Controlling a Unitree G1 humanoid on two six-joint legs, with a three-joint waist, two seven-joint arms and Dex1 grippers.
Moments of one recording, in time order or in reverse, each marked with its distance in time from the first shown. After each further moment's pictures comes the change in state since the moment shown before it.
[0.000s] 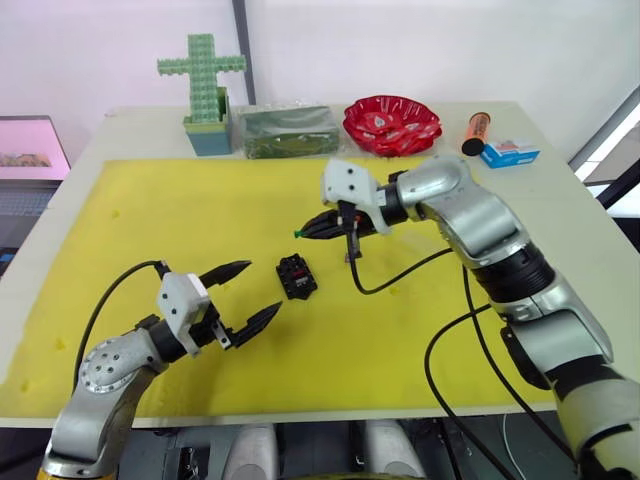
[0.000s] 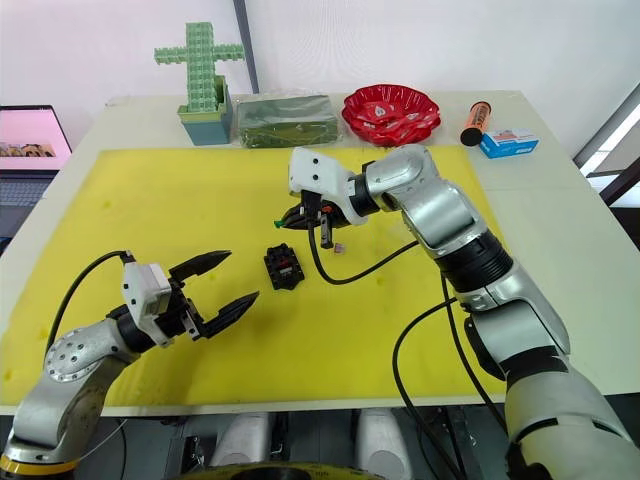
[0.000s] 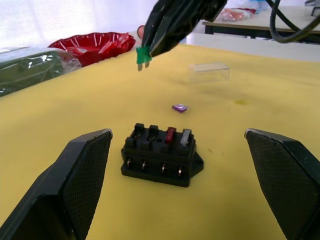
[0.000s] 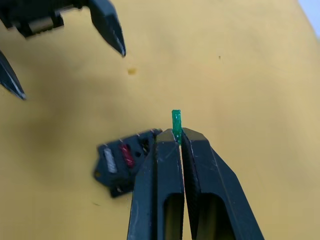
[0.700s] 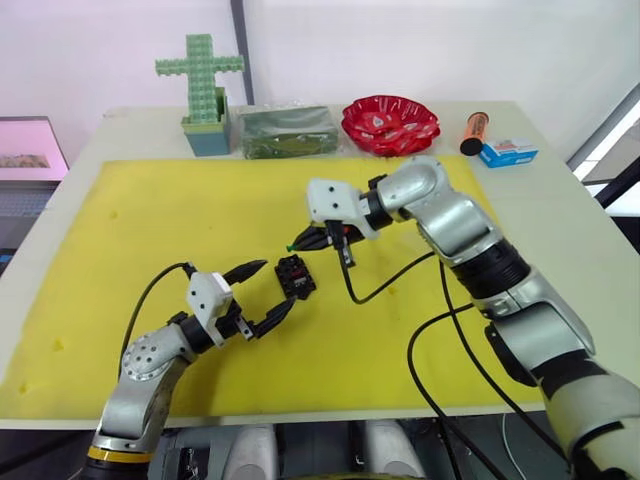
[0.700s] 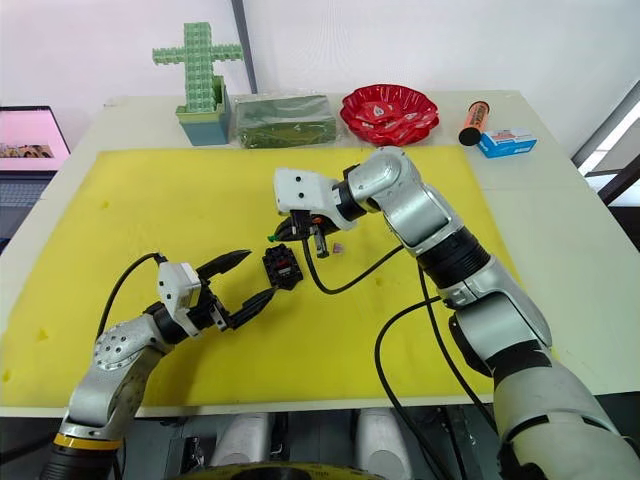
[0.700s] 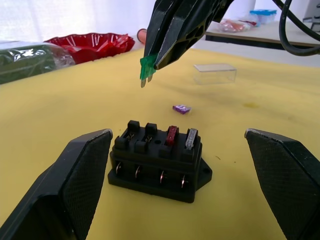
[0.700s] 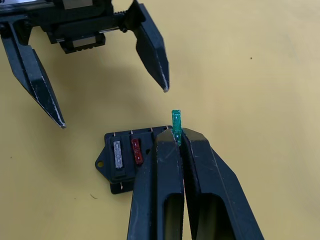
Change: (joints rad) left arm -0.083 -0.110 -0.103 0.186 0.095 -0.116 -0.017; right arm -0.005 0.075 0.013 0.090 -0.080 -0.135 0.091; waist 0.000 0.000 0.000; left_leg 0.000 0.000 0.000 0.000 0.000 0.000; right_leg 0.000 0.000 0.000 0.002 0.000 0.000
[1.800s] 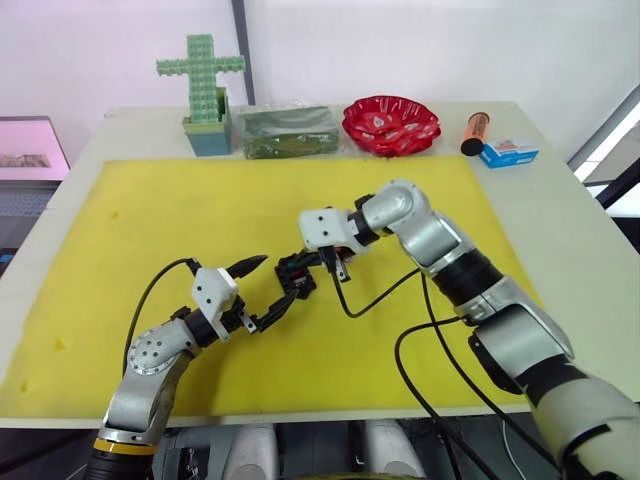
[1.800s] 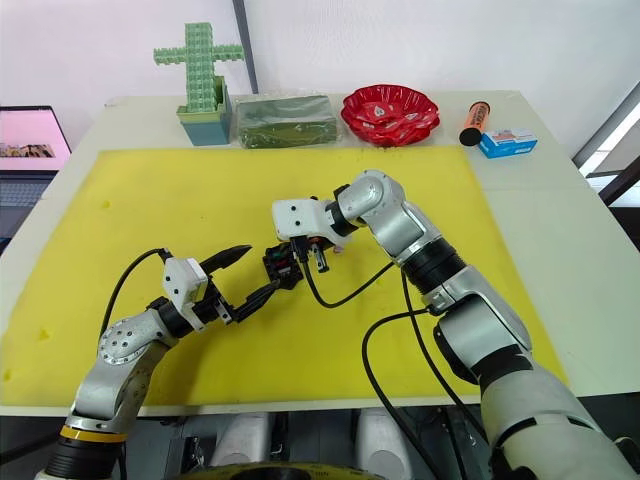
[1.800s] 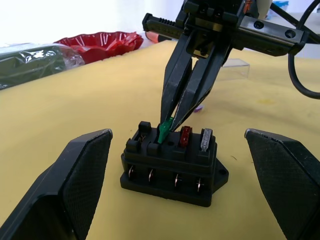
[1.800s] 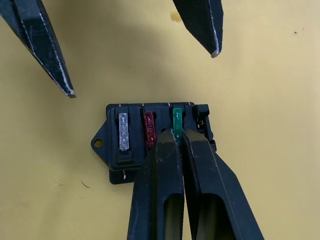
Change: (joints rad) left arm -0.026 -0.003 -0.007 0.015 0.031 -0.009 0.045; right arm 0.019 0.082 0.036 0.207 -0.139 -0.238 0.021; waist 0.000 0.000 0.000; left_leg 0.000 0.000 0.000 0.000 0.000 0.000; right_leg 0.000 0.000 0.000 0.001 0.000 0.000
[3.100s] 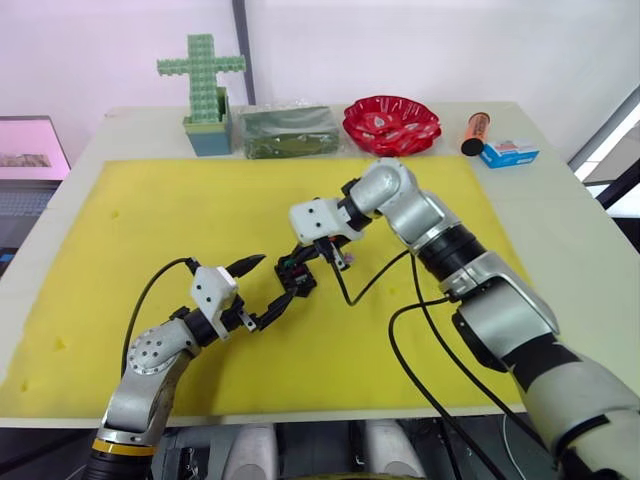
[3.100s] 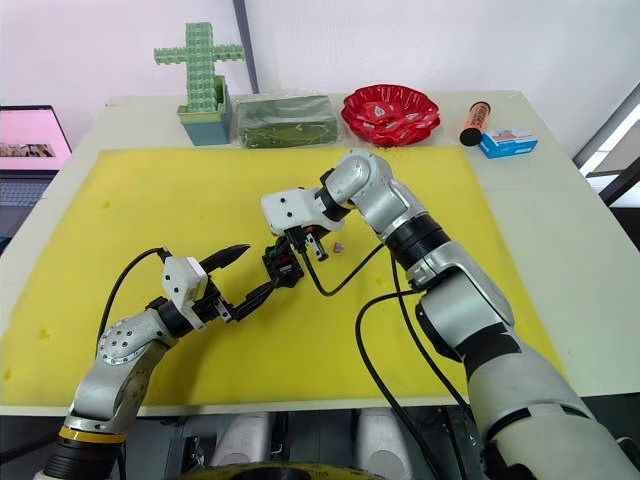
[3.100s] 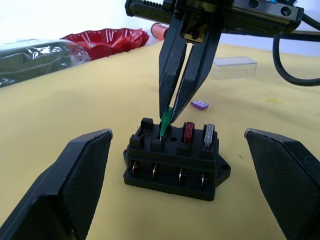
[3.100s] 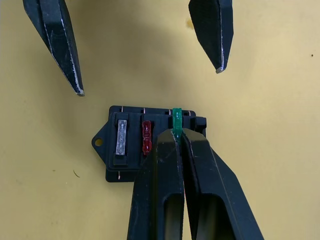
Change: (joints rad) left arm 0.003 0.004 0.000 -0.012 0.003 0.019 0.028; right arm -0.150 0.069 0.000 0.250 -0.044 -0.187 0.130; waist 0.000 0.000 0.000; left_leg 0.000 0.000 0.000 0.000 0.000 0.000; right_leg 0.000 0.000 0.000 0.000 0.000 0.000
